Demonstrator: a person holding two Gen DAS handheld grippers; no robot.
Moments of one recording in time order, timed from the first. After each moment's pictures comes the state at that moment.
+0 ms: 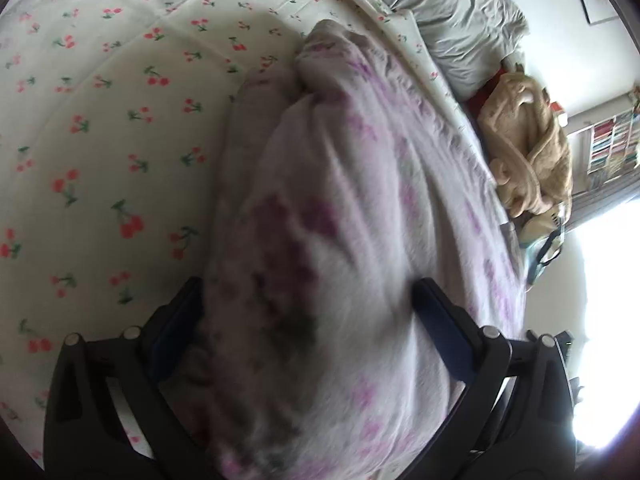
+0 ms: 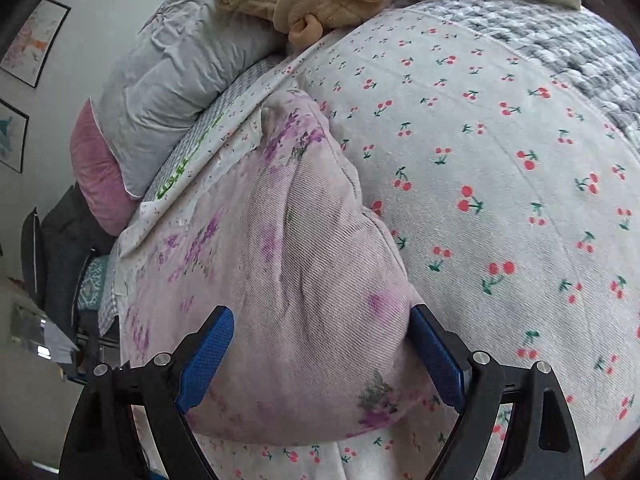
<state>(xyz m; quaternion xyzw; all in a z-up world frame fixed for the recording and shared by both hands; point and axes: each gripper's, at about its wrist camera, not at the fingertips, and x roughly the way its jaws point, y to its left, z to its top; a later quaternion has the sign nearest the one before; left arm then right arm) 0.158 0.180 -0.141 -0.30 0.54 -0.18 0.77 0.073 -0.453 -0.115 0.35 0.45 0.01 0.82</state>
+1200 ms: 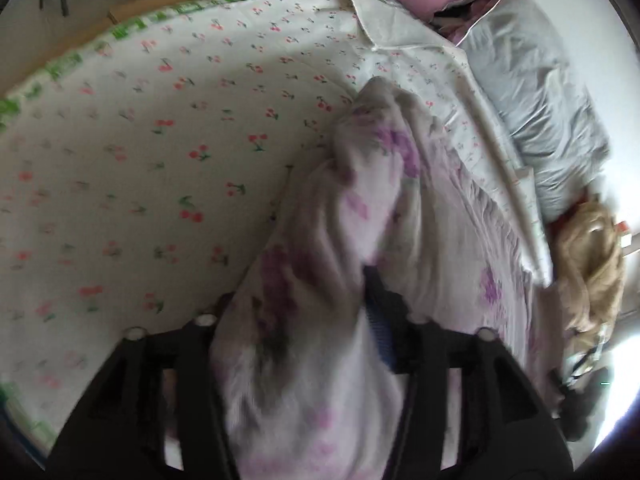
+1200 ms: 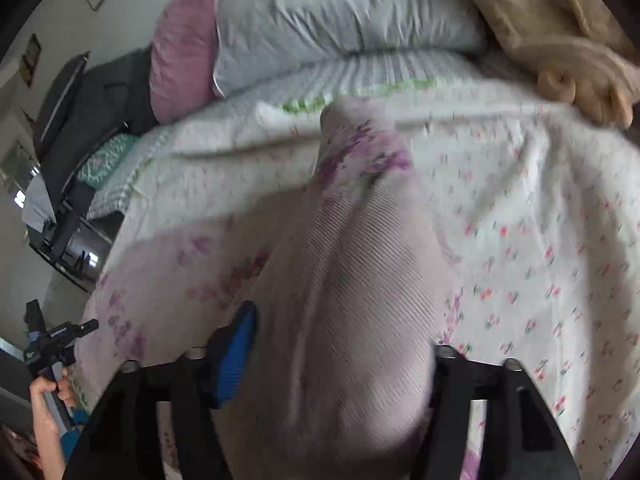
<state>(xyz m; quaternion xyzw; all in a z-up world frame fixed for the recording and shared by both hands) 0.108 0.385 -0.128 -0.35 0.47 0.05 0.81 0.203 -0.185 -0.084 0.14 0.50 0.12 0.85</state>
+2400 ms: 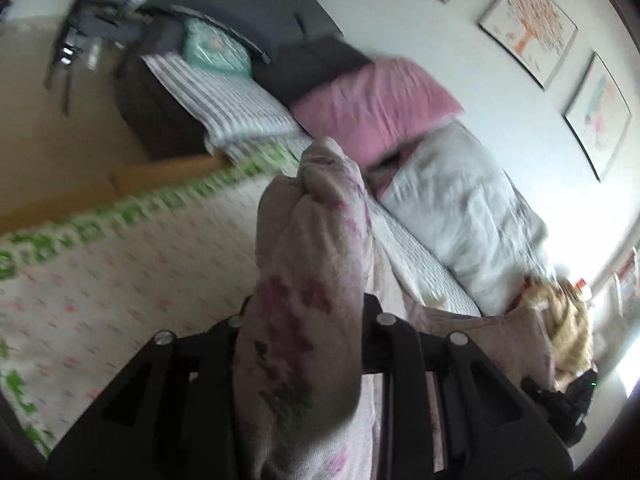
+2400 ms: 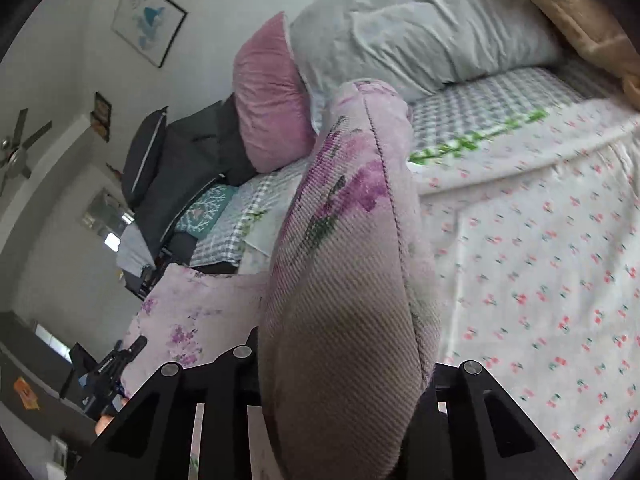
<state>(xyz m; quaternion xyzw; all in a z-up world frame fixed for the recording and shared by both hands) 0.060 0.402 0.016 -0.34 0.21 0.11 0.91 0.238 -0.110 -0.016 0.25 0.36 0.28 0.85</state>
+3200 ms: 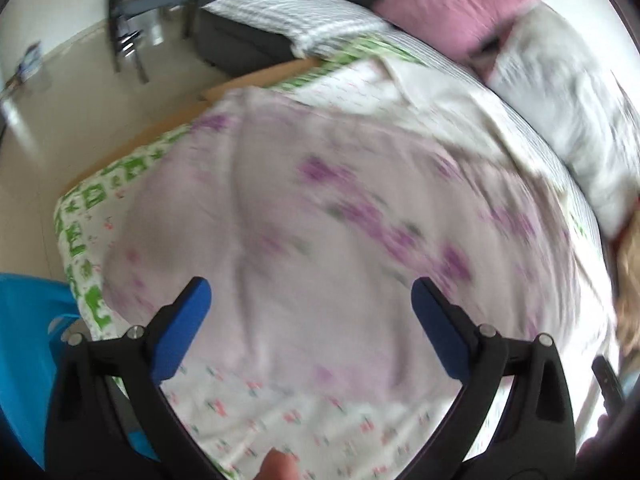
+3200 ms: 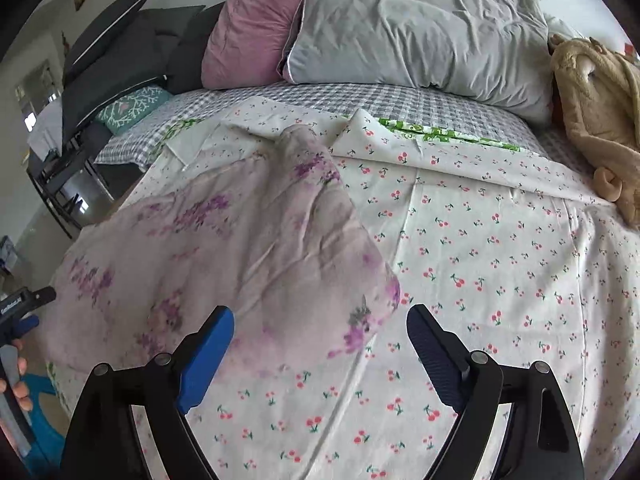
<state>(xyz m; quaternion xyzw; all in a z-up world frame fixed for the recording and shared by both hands) 0.072 0.332 -0.040 -0.21 0.45 0.22 0.84 0.199 -0.042 -0.053 -0.01 0.43 0.15 0.89</state>
